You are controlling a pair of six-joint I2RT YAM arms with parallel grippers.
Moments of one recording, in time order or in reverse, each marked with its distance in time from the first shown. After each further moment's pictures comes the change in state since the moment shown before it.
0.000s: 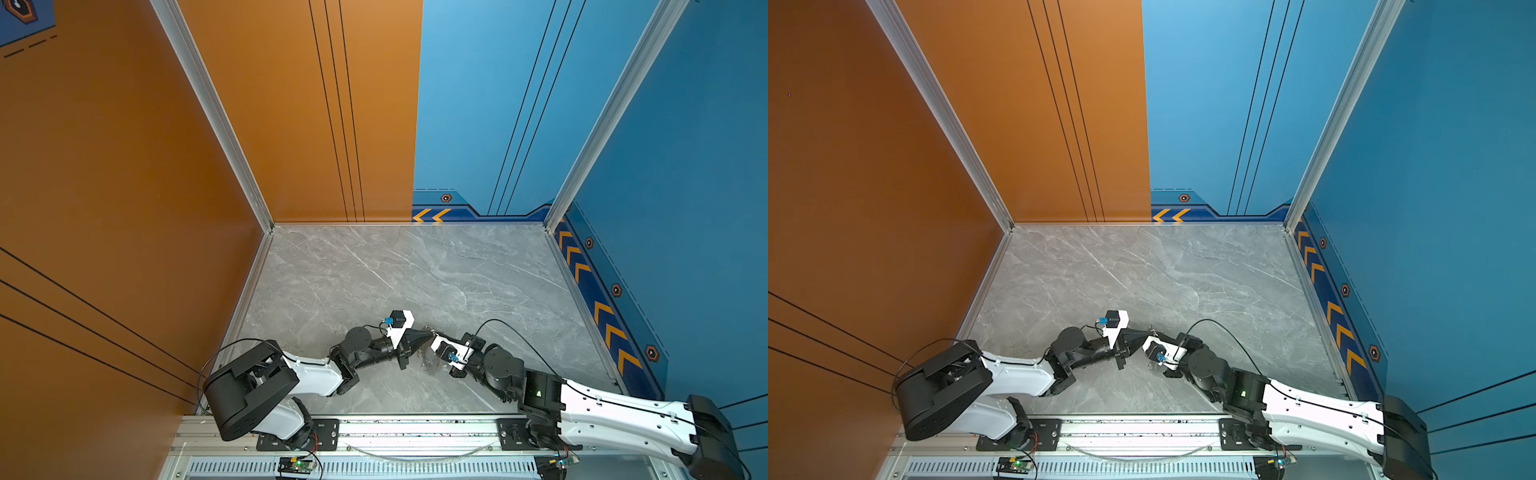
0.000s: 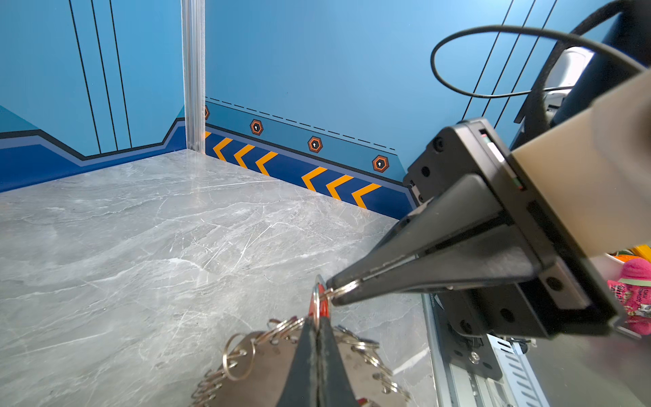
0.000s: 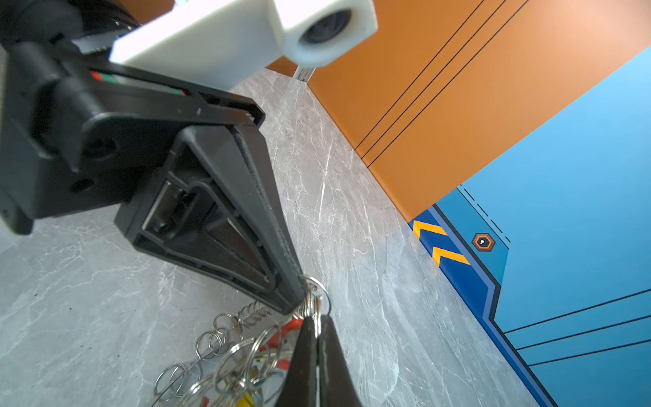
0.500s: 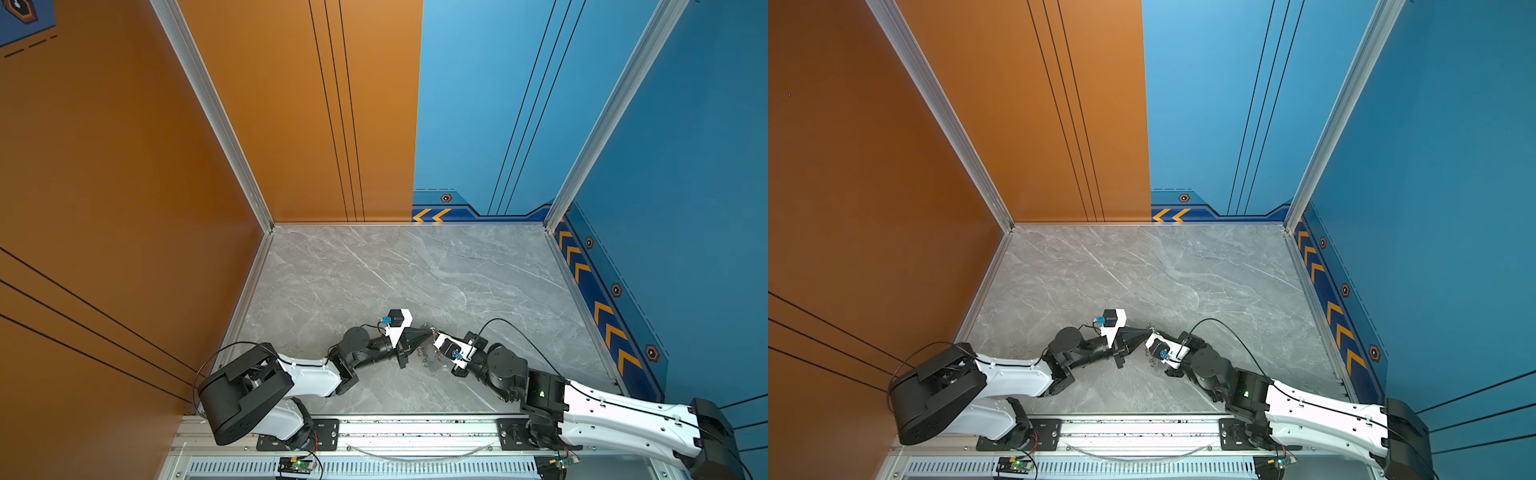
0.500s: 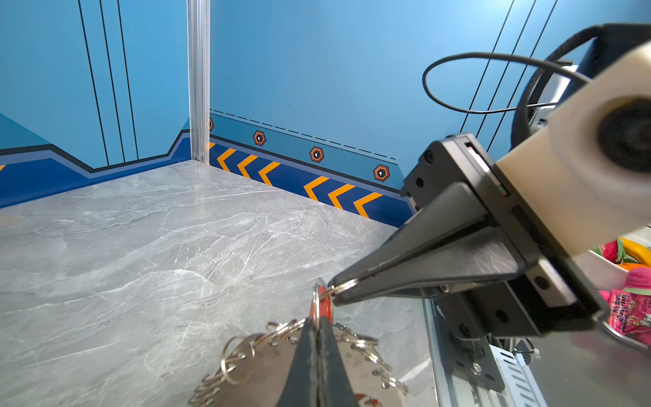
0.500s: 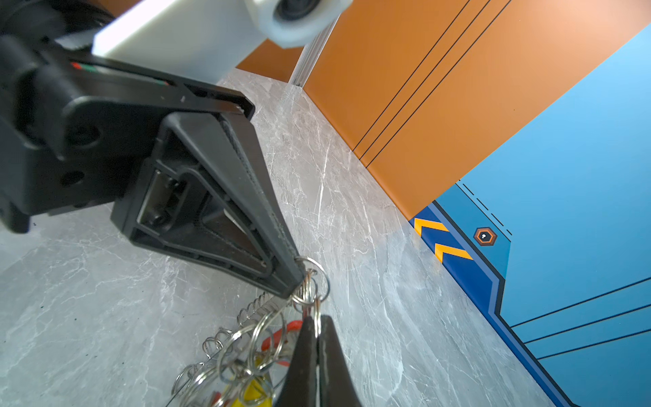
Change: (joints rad) left arm 0.000 -0.032 0.000 -0.003 -0.013 0.000; right arm -0.010 -0.029 0.000 -0.012 -0.008 0.036
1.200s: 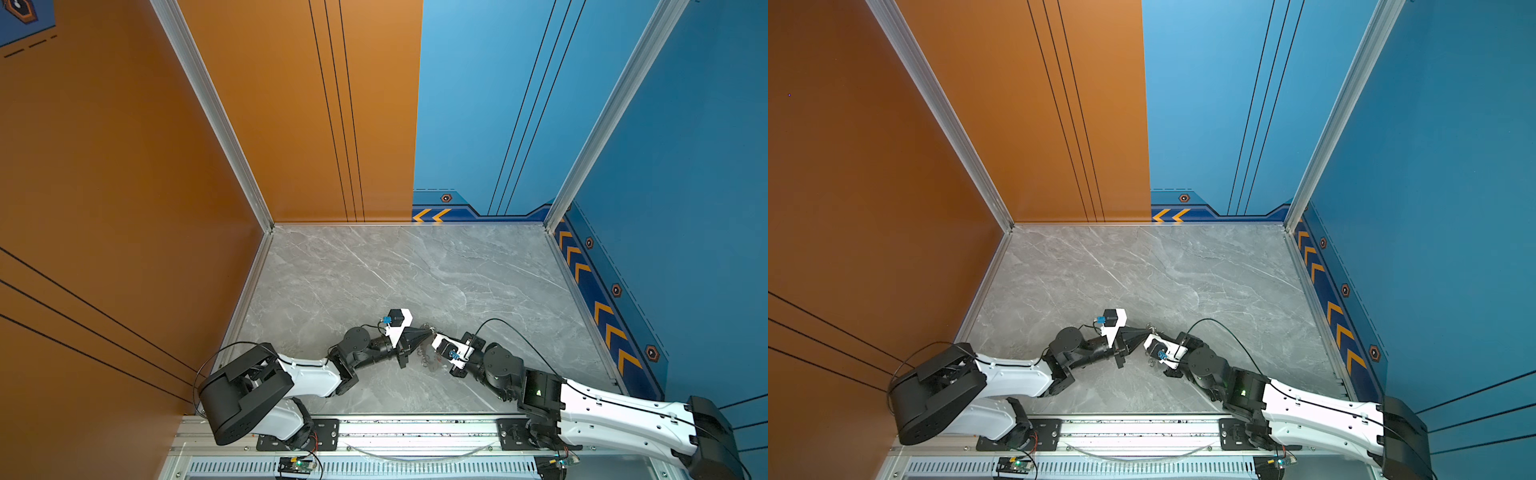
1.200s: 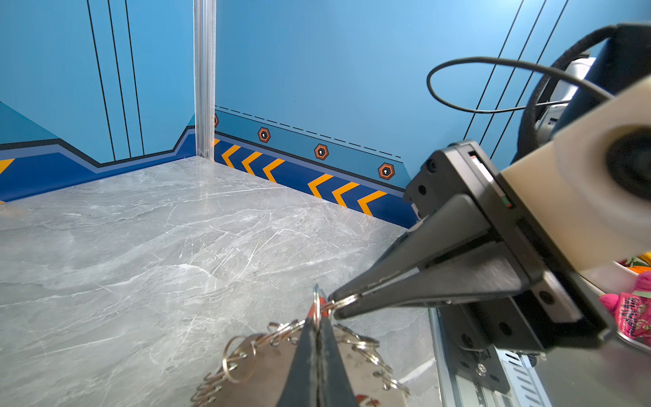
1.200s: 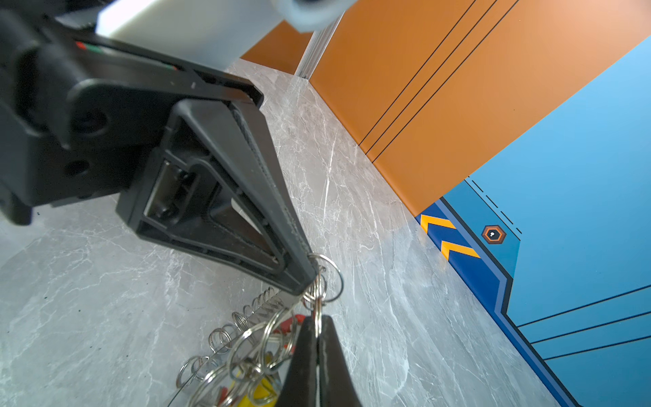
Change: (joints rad) left arm -0.005 0.000 0.000 -0.013 -0.027 0.000; right arm 0.000 0.030 0.000 0.000 -0.016 0.002
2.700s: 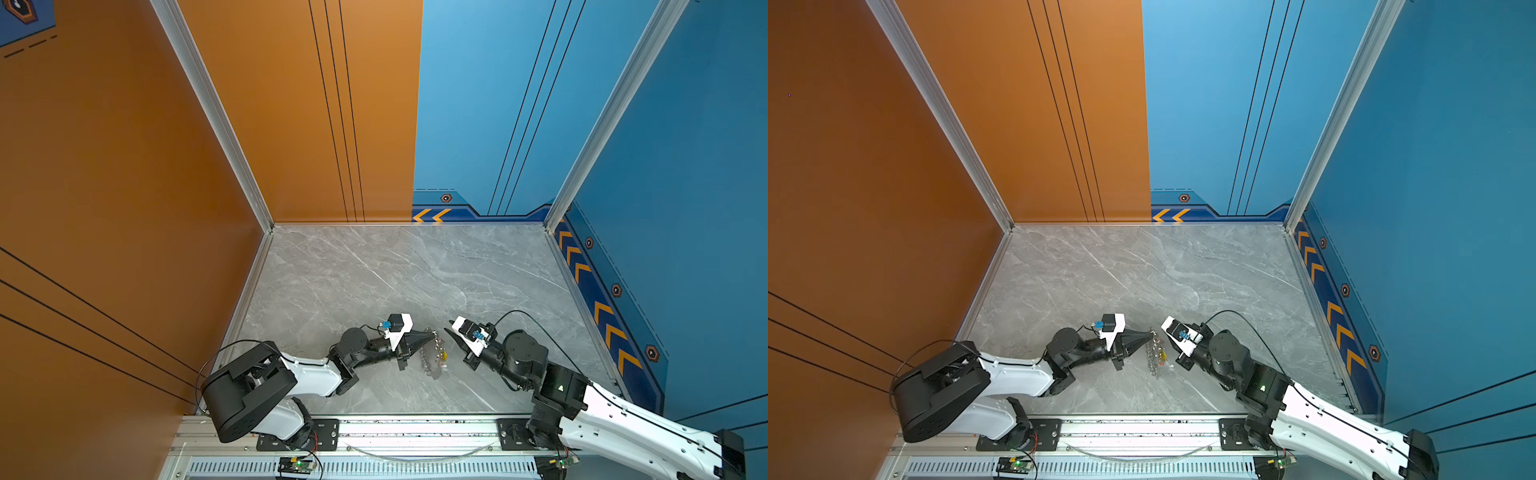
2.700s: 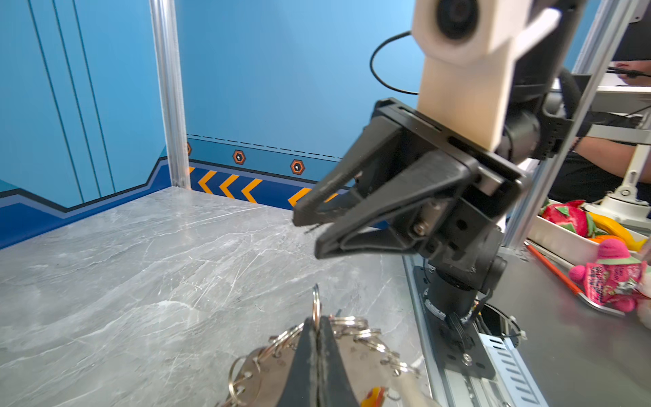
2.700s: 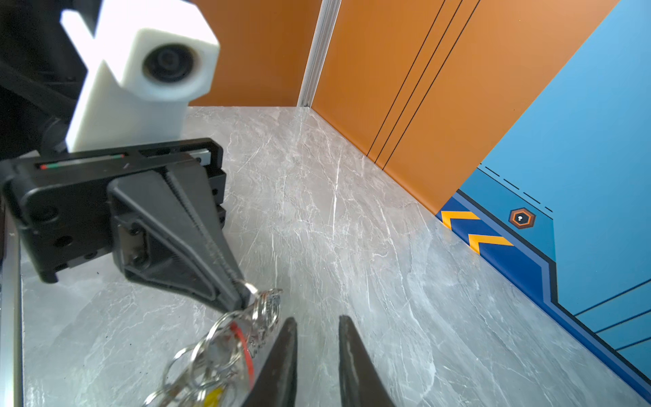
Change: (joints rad) left arm 0.019 0.019 -0.004 0.095 0.140 0.068; right arm -0.212 -0.149 0.091 -0.179 -0.284 0.187
